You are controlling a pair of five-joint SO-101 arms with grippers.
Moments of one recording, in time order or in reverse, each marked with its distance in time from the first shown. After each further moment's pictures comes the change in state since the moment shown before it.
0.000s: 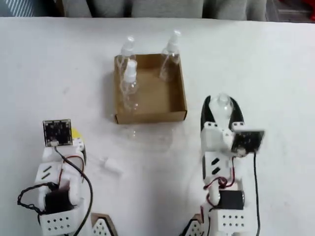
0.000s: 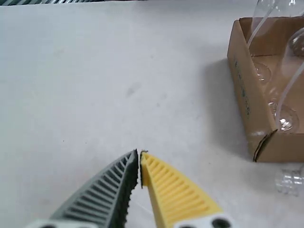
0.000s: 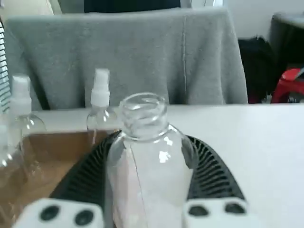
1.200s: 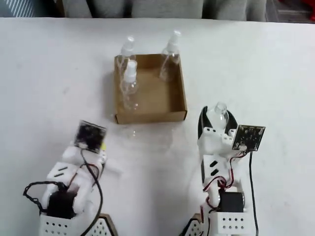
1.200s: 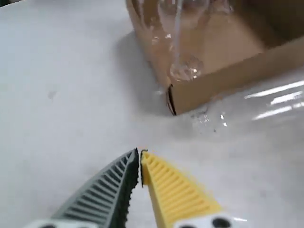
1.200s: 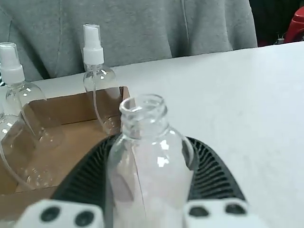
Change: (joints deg) left arm 18.3 0.0 -8.0 17.4 -8.4; right arm -0.3 -3.0 0.3 17.2 -5.2
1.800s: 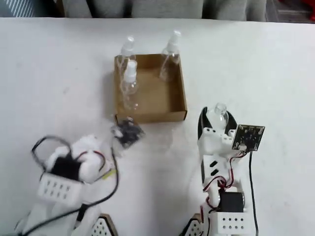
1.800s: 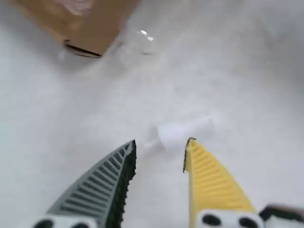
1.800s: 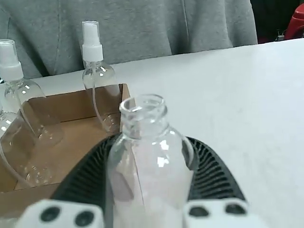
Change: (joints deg) left arm 7.9 45.7 -26.2 12.0 -28.1; right arm 0.0 0.0 0.0 0.7 0.0
